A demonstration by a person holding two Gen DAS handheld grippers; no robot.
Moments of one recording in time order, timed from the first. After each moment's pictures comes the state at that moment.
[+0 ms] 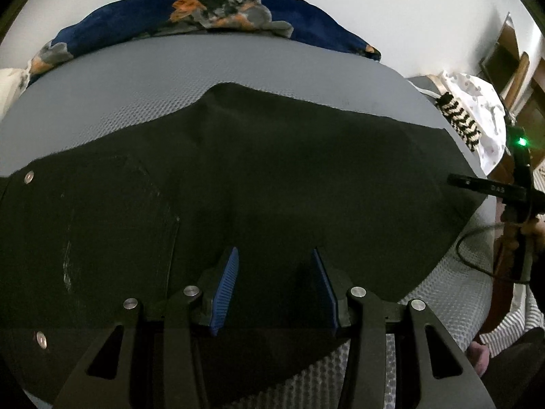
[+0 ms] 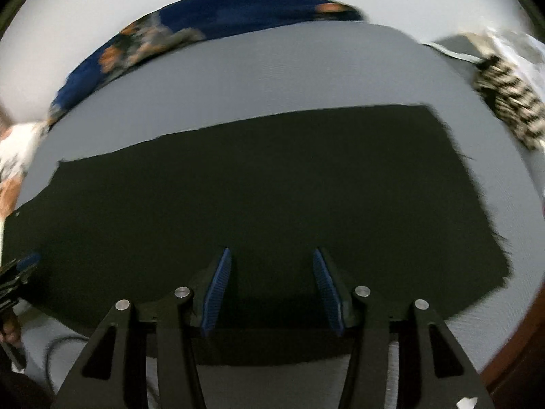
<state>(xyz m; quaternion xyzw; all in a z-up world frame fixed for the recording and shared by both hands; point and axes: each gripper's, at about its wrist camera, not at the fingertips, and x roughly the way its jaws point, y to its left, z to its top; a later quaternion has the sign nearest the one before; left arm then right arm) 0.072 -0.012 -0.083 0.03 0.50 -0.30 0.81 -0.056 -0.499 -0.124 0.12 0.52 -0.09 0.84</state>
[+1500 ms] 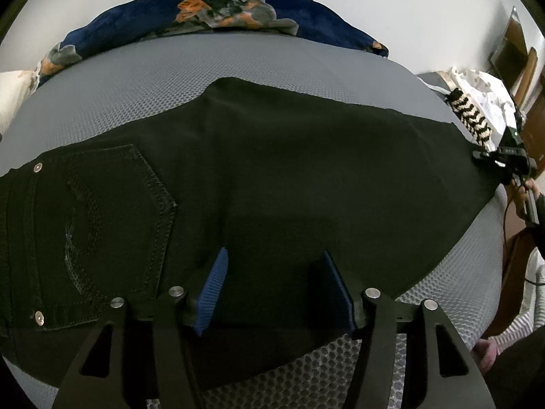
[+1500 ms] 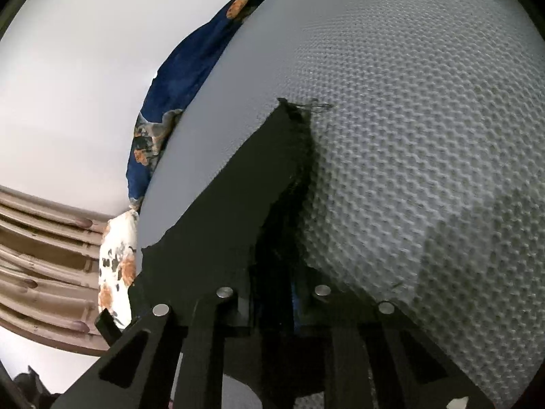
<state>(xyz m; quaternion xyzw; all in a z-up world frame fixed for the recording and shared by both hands) 0.057 -0.020 -0.084 0.05 0.50 -0.27 0.82 -0.048 -0.714 -0.167 0.43 0.48 0.09 0.76</state>
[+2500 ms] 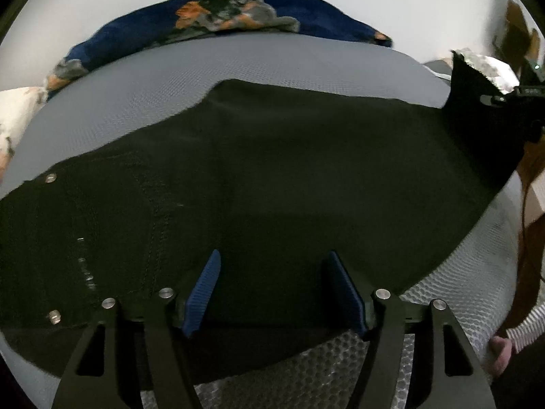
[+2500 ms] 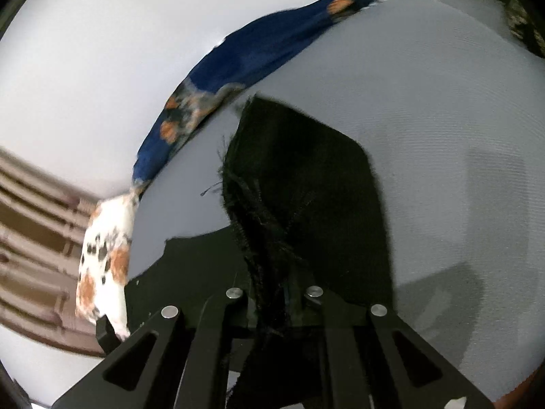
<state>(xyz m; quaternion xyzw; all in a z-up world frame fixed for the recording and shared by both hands) 0.047 -0.025 -0.079 0.09 0.50 -0.24 0.83 0.007 -0.540 -0.067 0.35 0.48 0.09 0.80</state>
